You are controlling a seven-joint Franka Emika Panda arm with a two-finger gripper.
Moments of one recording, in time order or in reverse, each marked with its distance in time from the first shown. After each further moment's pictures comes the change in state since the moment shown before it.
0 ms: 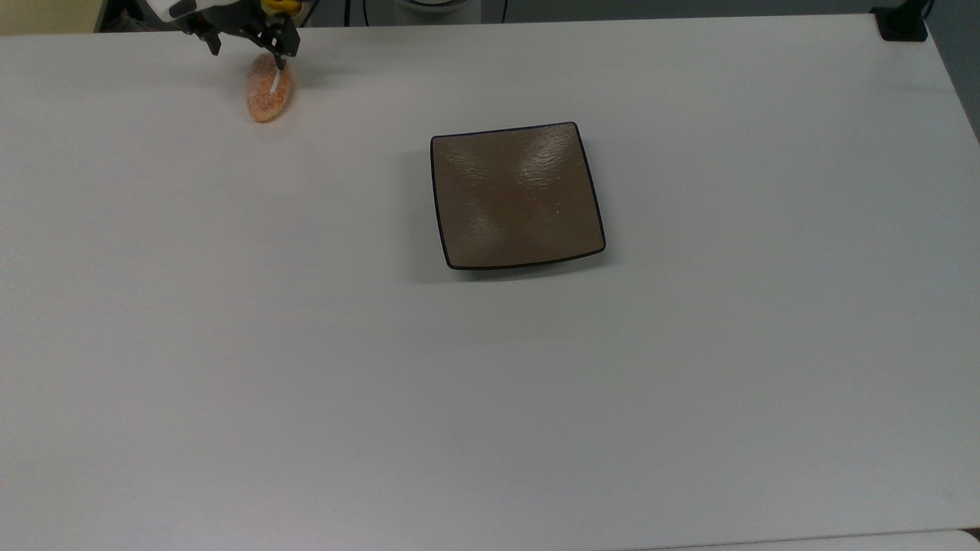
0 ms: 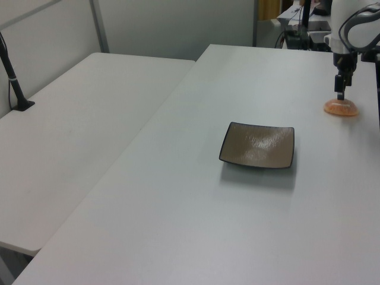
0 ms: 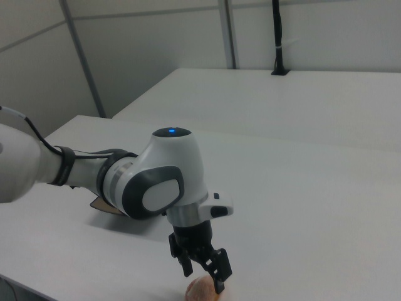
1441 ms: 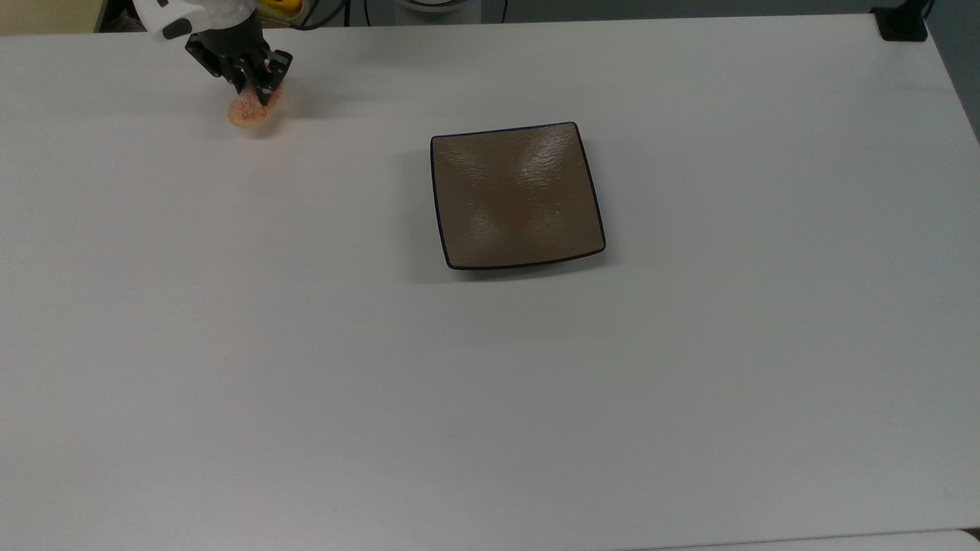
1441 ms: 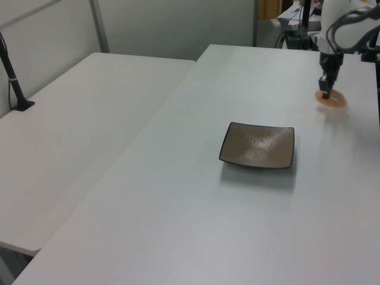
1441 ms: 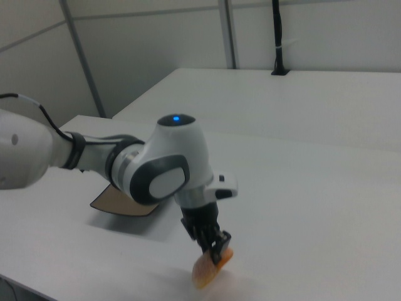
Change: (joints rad) arm 0.045 0.076 0.001 0.085 0.137 0.086 0.031
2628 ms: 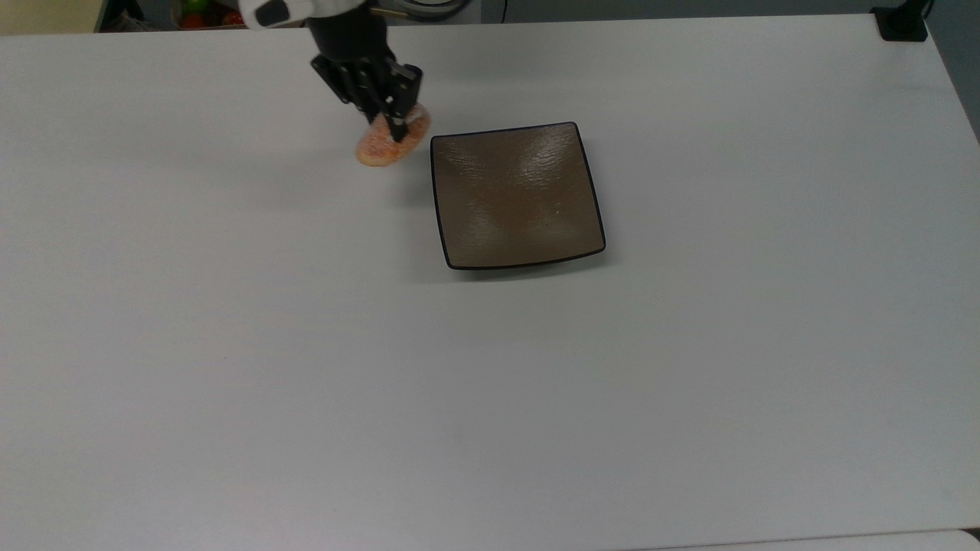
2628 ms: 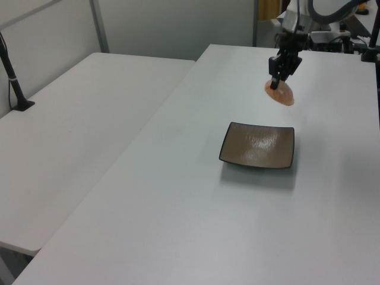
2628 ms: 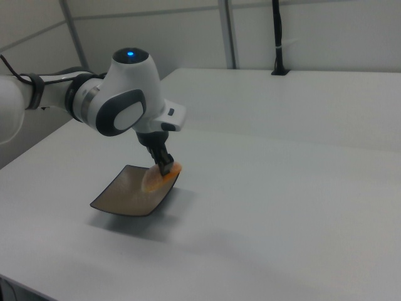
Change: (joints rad) arm 0.339 0.013 0.004 0.237 0.348 -0.050 0.404
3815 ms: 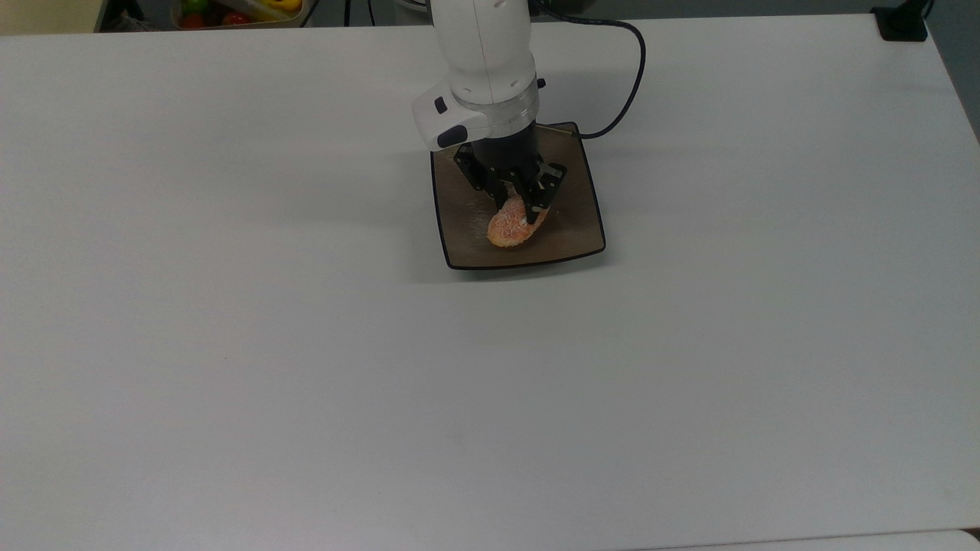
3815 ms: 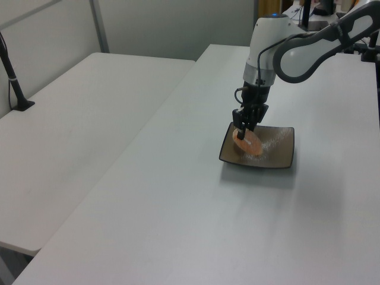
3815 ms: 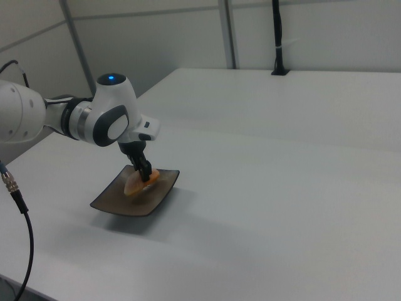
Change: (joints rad) arm -0.084 0.294 0.336 0.132 -0.010 0.155 0.184
